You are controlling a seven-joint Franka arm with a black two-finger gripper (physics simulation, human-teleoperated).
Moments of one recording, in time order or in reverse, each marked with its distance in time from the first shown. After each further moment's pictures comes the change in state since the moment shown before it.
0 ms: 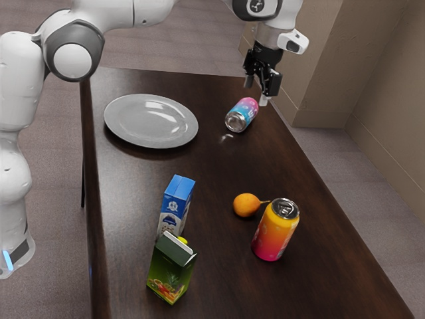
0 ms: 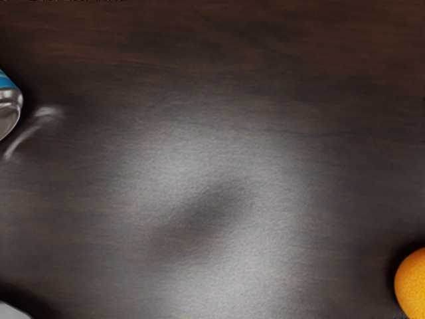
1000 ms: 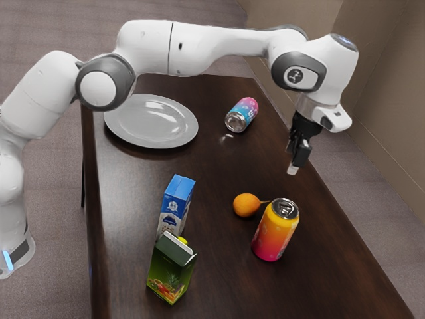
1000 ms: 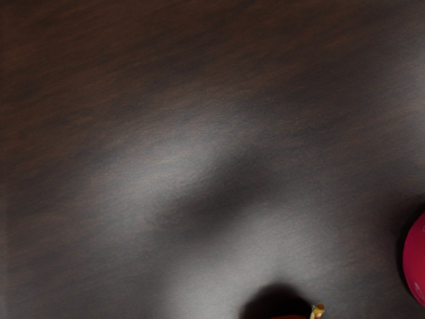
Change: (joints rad) arm -0.210 0.317 -0.196 0.202 0.212 0.022 0.152
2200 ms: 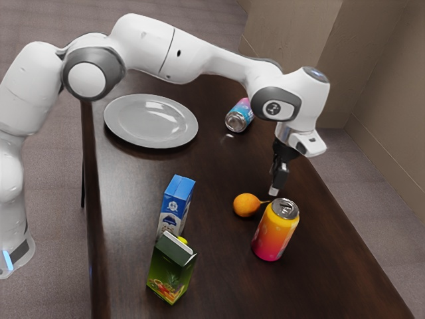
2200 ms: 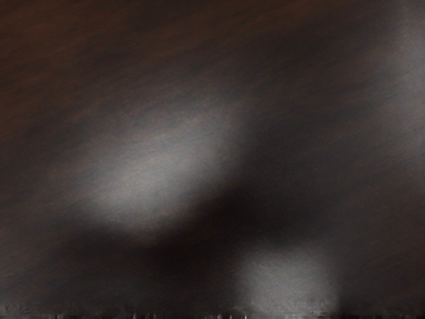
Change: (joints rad) arm -0.002 -0.164 0.190 -0.451 -0.176 0.346 0.127
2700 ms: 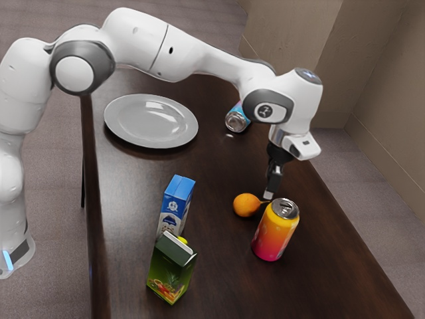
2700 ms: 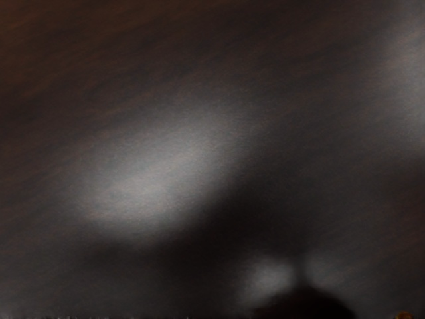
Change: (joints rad) arm 0.000 -0.081 -0.003 -0.127 -0.031 0.064 0.012
